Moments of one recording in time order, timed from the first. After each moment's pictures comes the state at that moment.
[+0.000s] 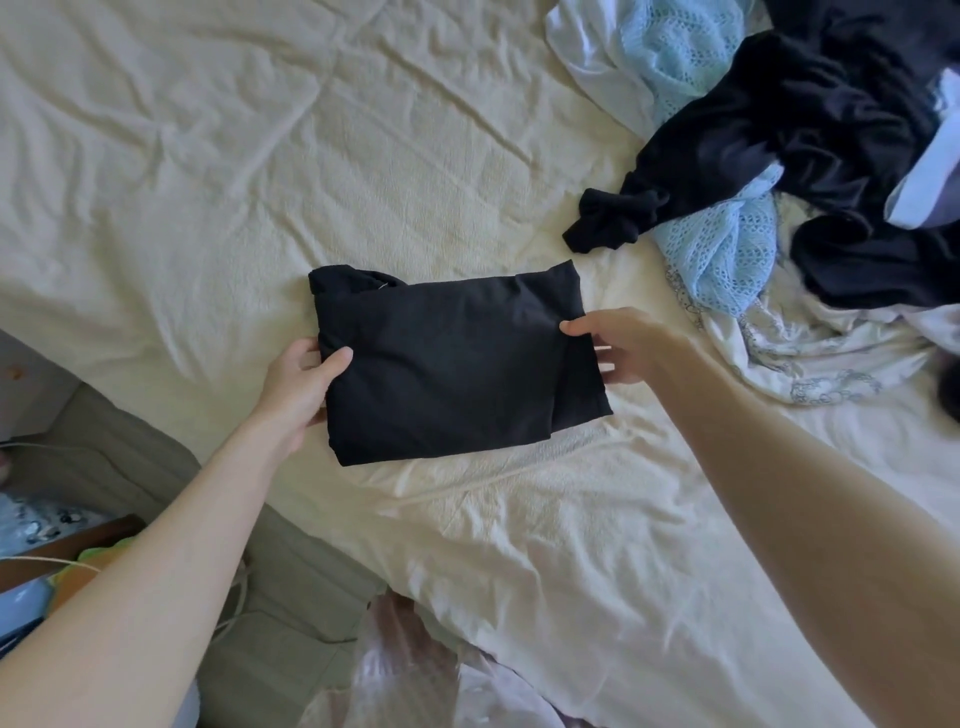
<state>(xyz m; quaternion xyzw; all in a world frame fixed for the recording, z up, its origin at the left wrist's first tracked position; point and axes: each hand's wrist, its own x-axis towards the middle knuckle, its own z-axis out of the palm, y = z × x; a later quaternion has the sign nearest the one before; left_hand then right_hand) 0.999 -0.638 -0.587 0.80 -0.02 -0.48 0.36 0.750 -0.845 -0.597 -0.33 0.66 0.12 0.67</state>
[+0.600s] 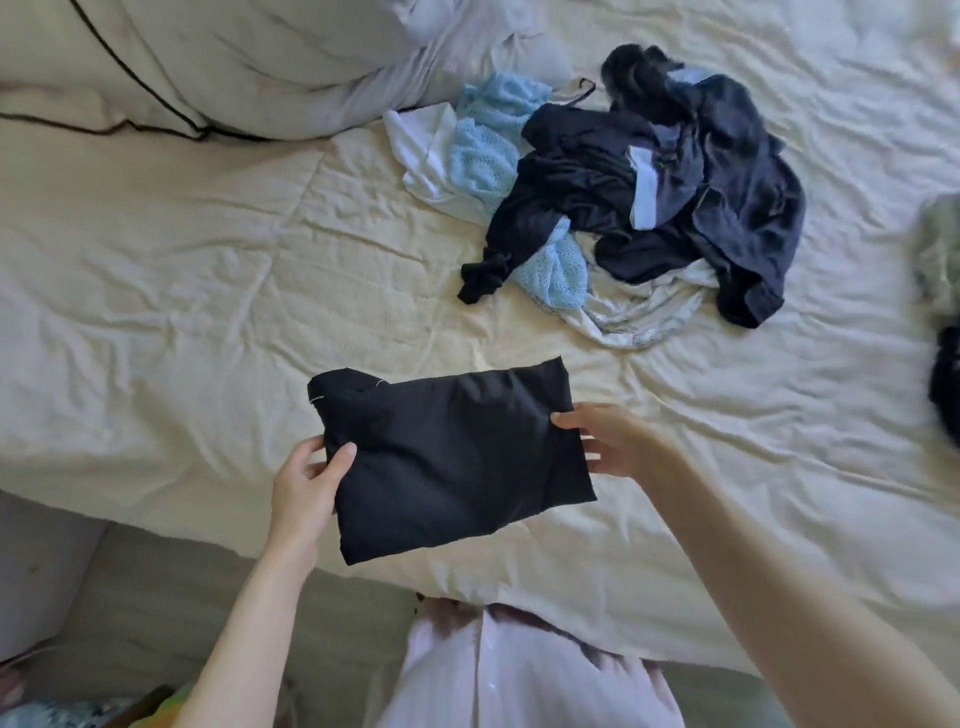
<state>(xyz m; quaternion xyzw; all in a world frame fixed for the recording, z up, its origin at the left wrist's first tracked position) 0.949 -0.575 -0.446 0.76 -0.16 -0.49 0.39 0.660 -0.695 -0.440 -0.22 0.69 -0.06 0.69</state>
